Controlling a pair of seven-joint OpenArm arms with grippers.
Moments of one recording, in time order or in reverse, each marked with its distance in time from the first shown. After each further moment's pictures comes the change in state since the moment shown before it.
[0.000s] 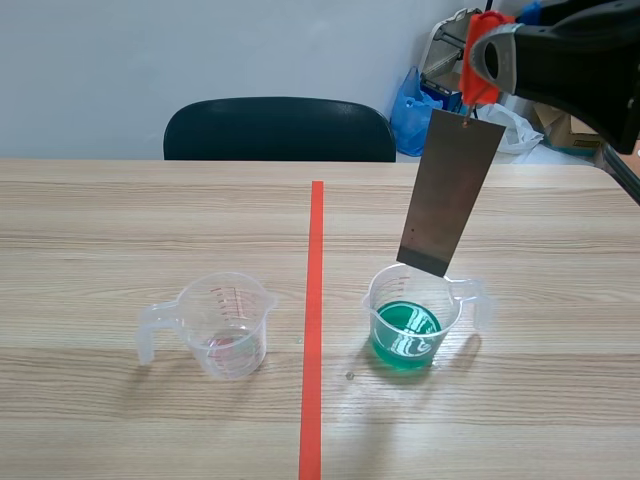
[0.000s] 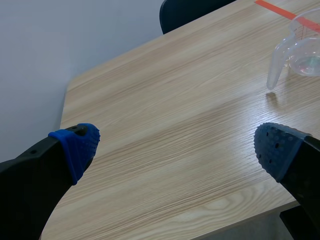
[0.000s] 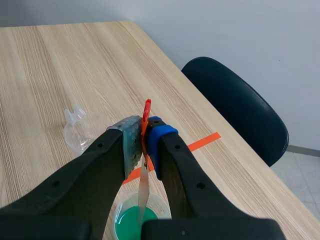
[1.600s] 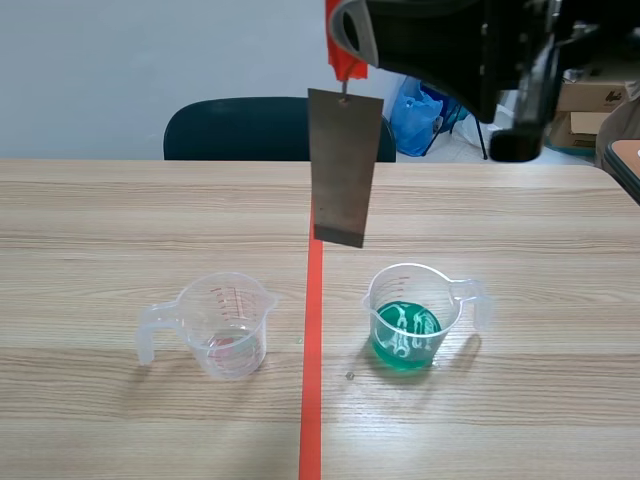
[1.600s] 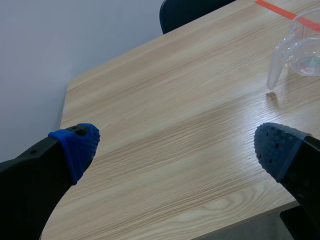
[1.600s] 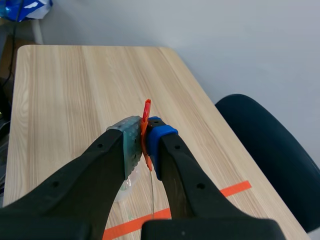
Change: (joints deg) left arm 0.0 0.0 0.0 0.0 0.0 0.0 0.0; right arm 21.9 -4.1 -23.6 0.0 0.2 -3.1 -6.3
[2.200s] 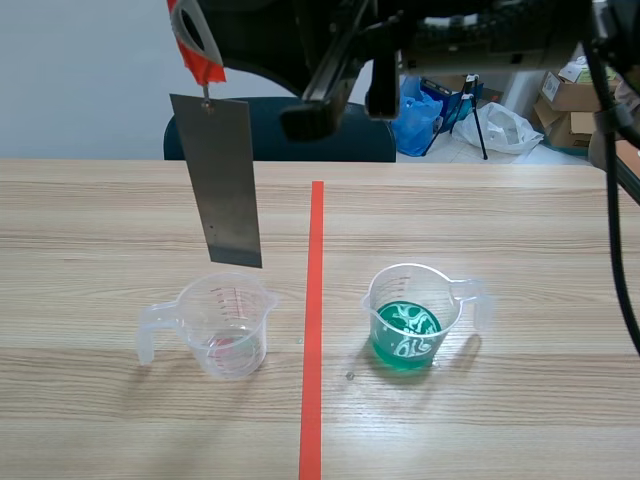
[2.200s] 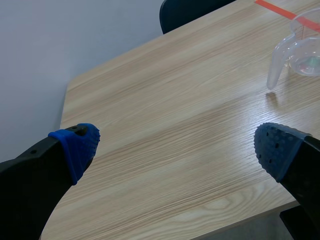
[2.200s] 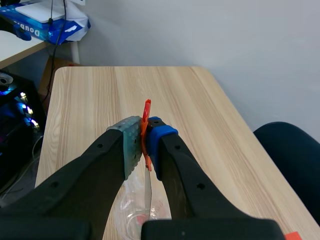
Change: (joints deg) left arm 0.0 0.0 0.0 0.0 0.0 0.0 0.0; right arm 13.3 -14.6 -15.6 -5.9 -0.5 -2.4 -8.7
